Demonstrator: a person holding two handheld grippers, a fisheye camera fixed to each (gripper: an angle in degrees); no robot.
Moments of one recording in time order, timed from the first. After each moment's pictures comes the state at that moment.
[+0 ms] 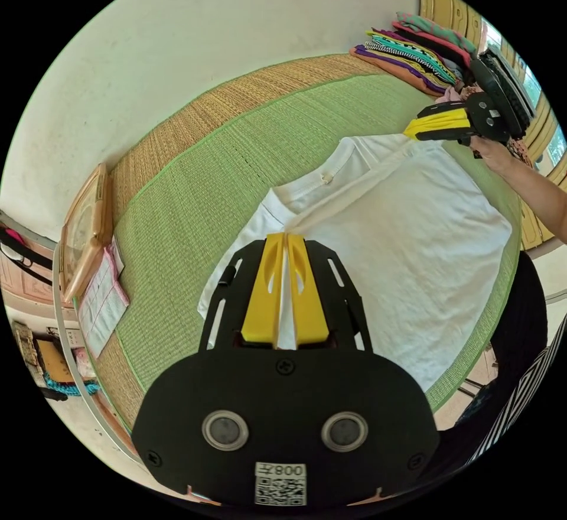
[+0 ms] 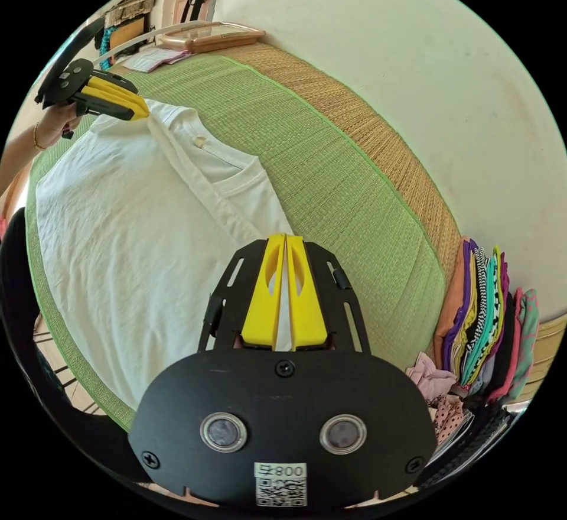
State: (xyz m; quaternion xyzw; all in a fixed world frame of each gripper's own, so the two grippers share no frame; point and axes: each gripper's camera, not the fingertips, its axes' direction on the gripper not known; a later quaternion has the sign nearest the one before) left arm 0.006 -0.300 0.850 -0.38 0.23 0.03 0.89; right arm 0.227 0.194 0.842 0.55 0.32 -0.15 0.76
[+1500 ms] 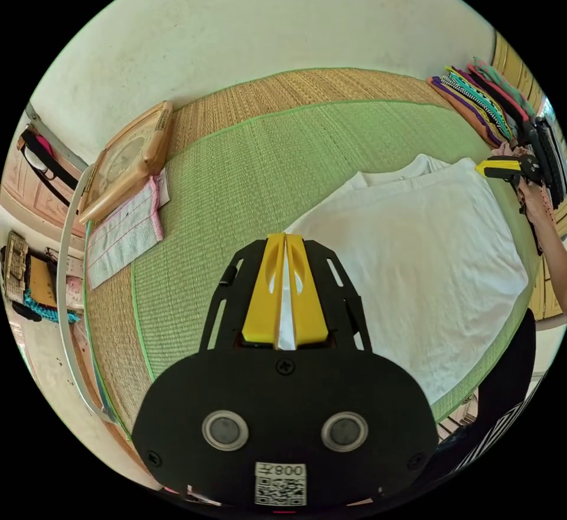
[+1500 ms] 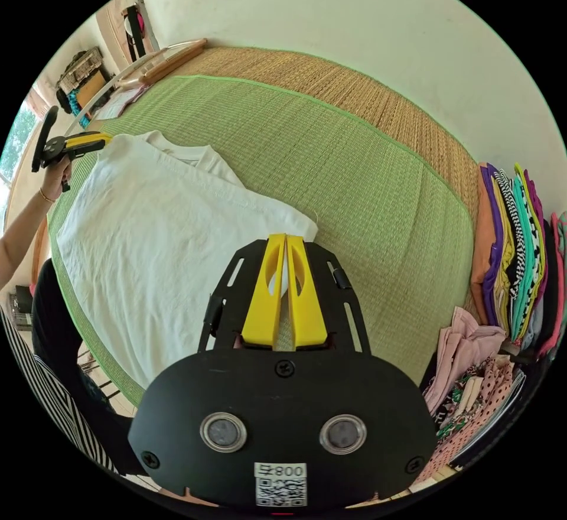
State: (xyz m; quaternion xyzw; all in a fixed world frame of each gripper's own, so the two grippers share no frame) left arm -0.075 -0.244 0.804 -0.43 0.13 -0.08 0.89; right arm 0.369 0.234 0.792 0.54 0.18 -0.10 0.82
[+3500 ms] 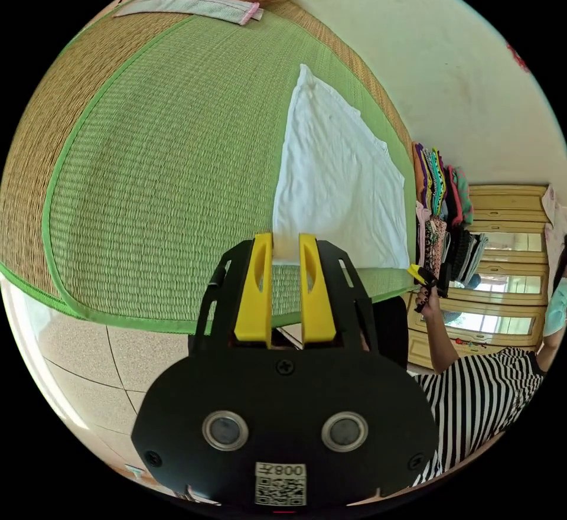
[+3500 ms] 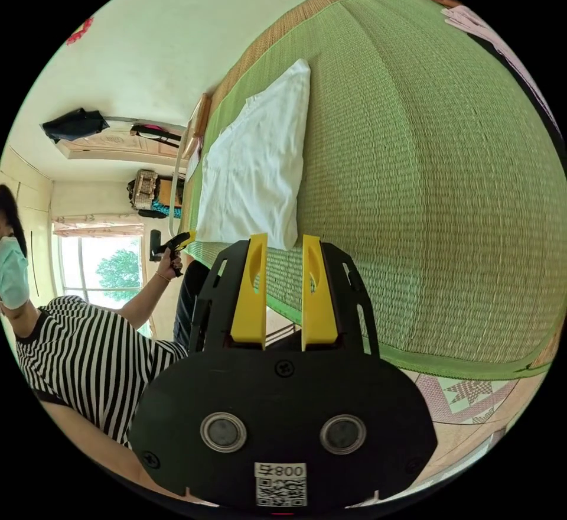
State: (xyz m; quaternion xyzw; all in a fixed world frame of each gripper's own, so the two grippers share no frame) left arm -0.182 0.012 0.620 -0.47 0.29 -0.43 0.71; right arm 0.630 0.365 1.029 0.49 -0.28 -0.08 0.82
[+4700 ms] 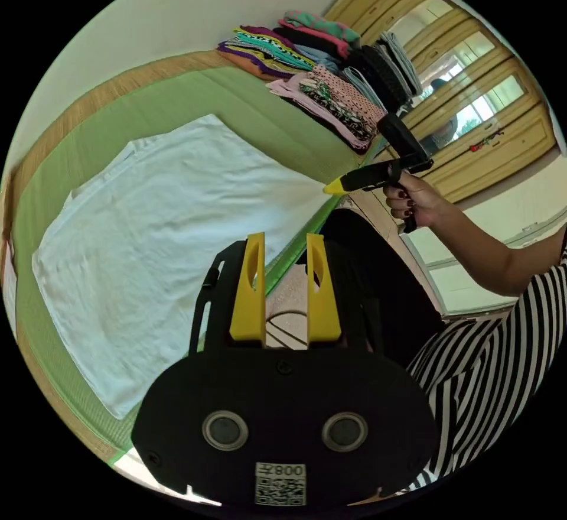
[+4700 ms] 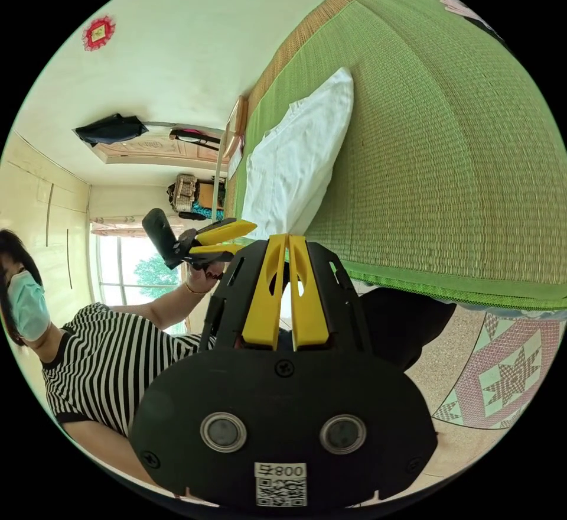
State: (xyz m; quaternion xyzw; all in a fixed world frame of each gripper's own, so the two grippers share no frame) left arm 0.225 -0.178 0.595 -0.37 0.49 -0.01 0.79; right arm 0.681 0.411 1.089 0.49 -0.37 -0.13 0.78
